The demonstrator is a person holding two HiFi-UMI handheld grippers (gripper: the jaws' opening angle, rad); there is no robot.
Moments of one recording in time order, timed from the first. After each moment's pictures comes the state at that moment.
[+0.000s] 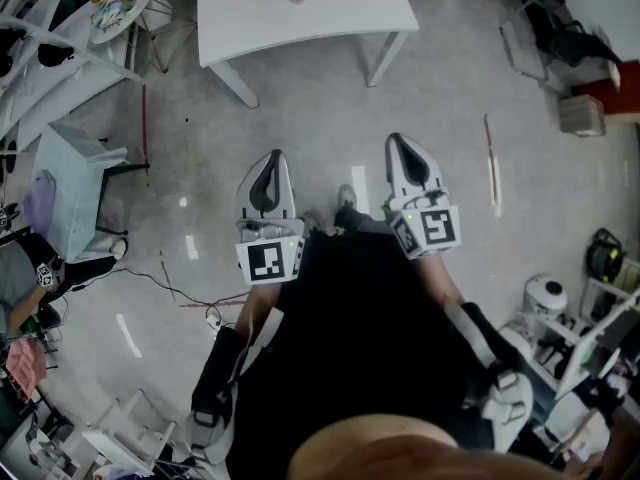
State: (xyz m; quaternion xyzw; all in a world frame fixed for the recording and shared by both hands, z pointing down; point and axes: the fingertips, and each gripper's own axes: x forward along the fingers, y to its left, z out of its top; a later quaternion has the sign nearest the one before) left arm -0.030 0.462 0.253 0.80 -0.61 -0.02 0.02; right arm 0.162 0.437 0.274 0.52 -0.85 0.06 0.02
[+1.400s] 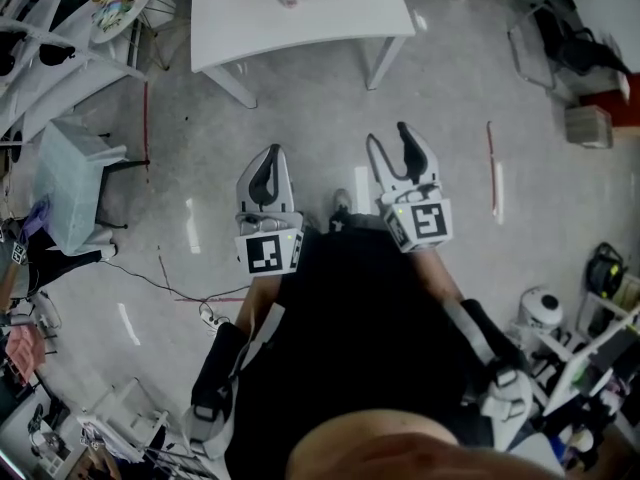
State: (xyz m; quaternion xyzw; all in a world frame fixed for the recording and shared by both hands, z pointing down) left arm 0.031 0.407 0.257 0.78 -0.62 0.00 0.02; right arm 0.205 0.374 0.275 0.50 -0.87 0.05 0.02
